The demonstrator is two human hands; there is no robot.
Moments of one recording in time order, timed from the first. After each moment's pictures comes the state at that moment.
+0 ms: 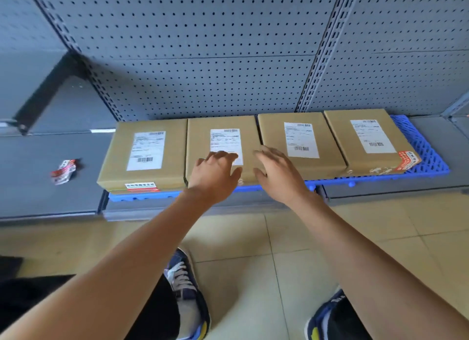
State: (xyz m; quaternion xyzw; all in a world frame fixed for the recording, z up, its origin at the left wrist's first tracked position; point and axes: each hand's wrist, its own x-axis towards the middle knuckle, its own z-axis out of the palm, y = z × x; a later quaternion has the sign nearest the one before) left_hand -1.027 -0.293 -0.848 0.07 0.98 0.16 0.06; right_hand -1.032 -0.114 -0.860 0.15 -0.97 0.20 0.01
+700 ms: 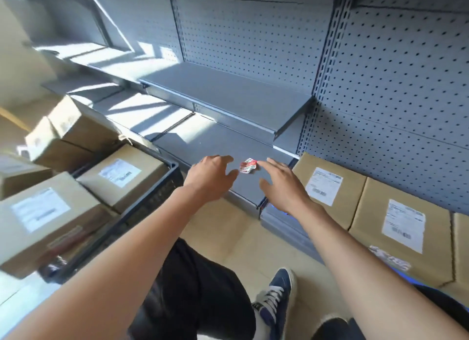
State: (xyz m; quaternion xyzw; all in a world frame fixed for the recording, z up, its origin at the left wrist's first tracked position) left_hand -0.833 -0.641 -0.727 -0.29 0.95 0.13 -0.03; right_hand -0.954 -0.489 -0.765 0.44 -0.86 0.25 -0.08
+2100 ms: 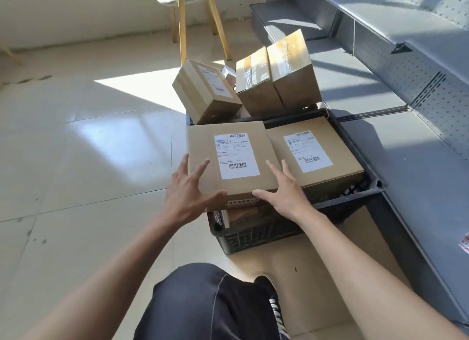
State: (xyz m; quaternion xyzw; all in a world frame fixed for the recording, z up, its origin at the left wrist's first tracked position) left_hand -0.424 -0.901 -0.850 -0.67 0.70 0.21 -0.11; right_hand -0.675 -0.894 -0.876 0.61 -0.68 0.19 -0.37
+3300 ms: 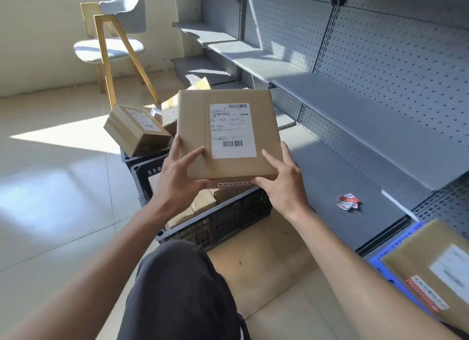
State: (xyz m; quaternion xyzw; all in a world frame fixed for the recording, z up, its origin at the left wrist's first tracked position) left_hand -0.545 -0.821 -0.742 -0.49 0.79 0.24 -0.29; right_hand -0.778 -0.735 -0.752 0.53 -0.72 0.43 -0.14
